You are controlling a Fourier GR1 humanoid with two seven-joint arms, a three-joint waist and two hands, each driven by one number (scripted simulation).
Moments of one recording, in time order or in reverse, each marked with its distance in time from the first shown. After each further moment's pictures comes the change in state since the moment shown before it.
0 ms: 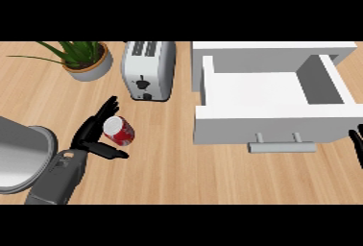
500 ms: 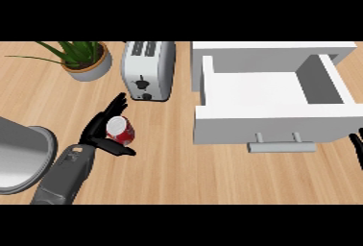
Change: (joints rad) left arm -0.051 -0.030 -0.011 0.036 -0.009 0.002 -0.005; right arm 0.024 0.007 -0.005 -0.014 -0.009 0.019 -0.001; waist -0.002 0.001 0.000
